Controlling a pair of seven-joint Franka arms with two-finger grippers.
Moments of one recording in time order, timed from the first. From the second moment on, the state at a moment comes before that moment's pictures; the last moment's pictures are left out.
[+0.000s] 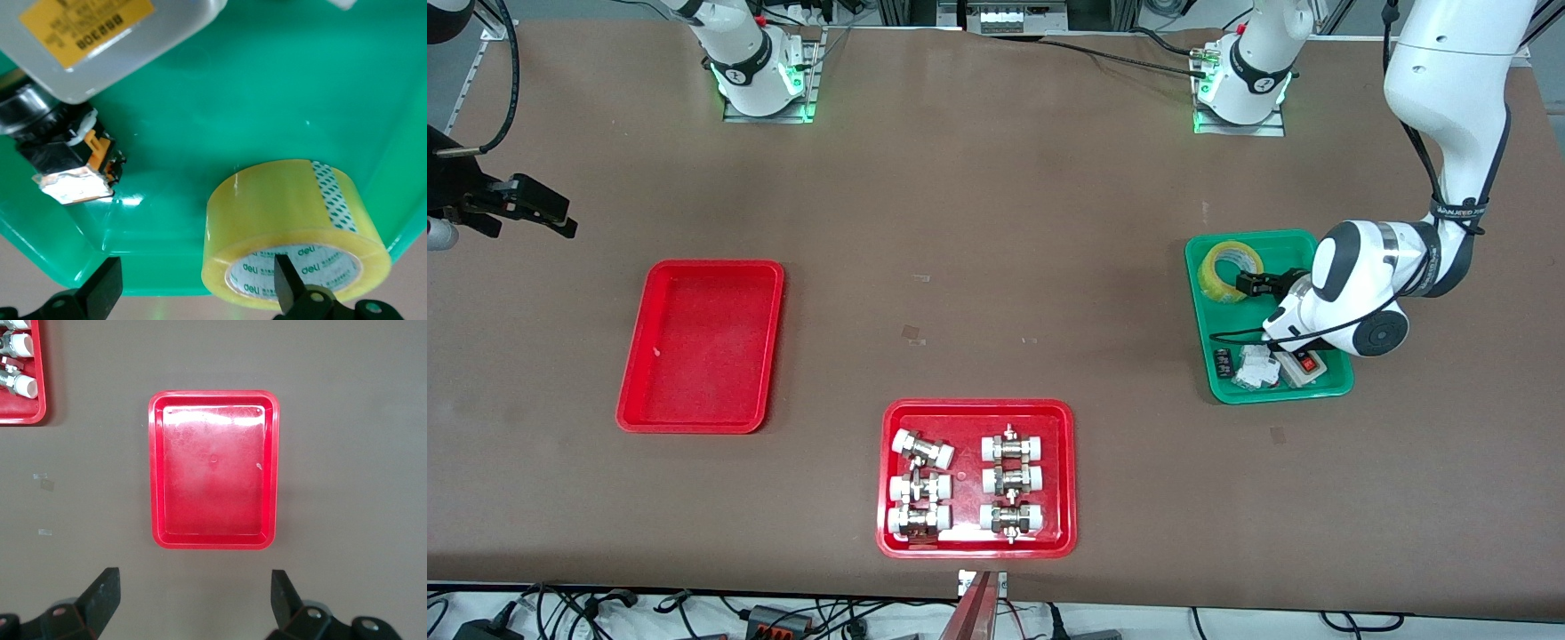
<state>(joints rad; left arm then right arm) 0.05 0.52 -0.07 -1.95 0.00 1.83 -0.09 -0.04 0.00 0.00 -1.64 0.01 1.65 -0.03</state>
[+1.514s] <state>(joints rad) 0.04 0.54 -0.25 -1.68 -0.05 1.59 0.01 -0.04 0.00 0.00 -1.64 0.01 1.65 -0.03</state>
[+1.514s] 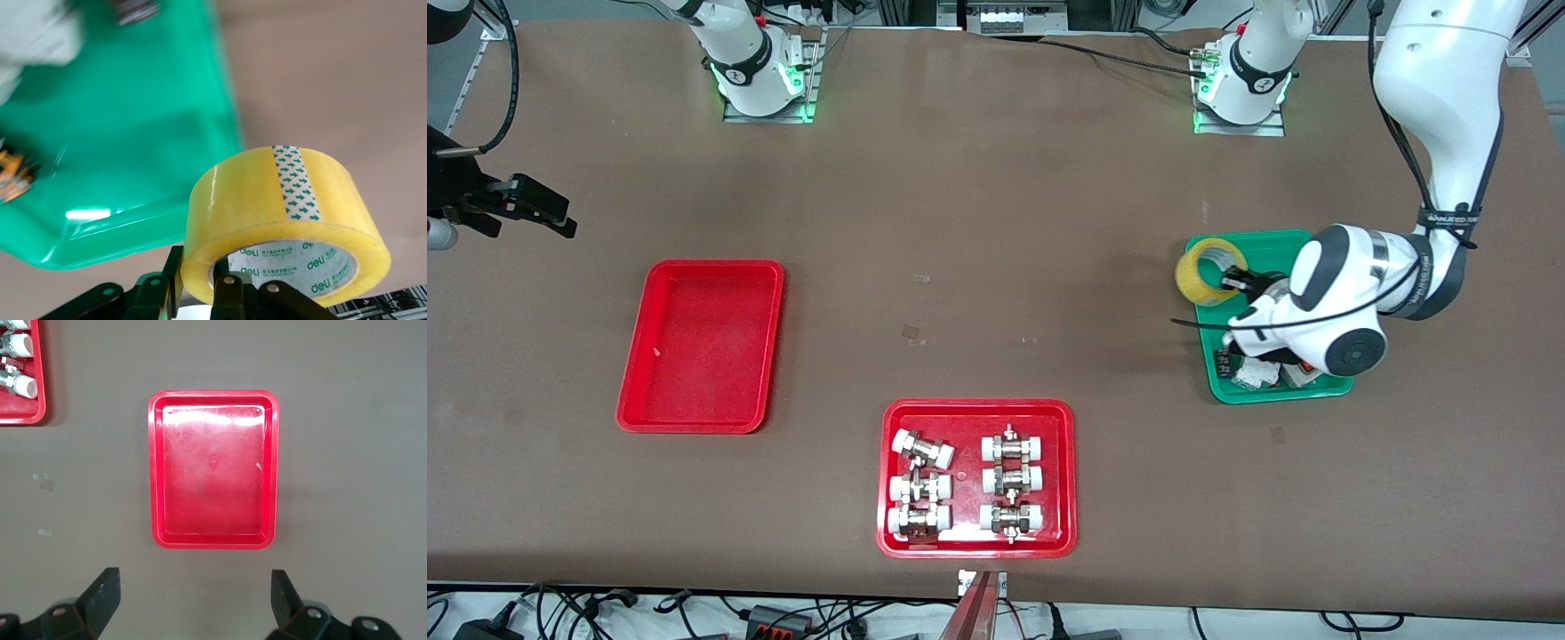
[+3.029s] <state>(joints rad) -0.45 1.00 -0.28 -1.18 -0.82 2.39 -0.31 0.03 0.43 0.01 -1.58 0.57 1.73 -0.41</state>
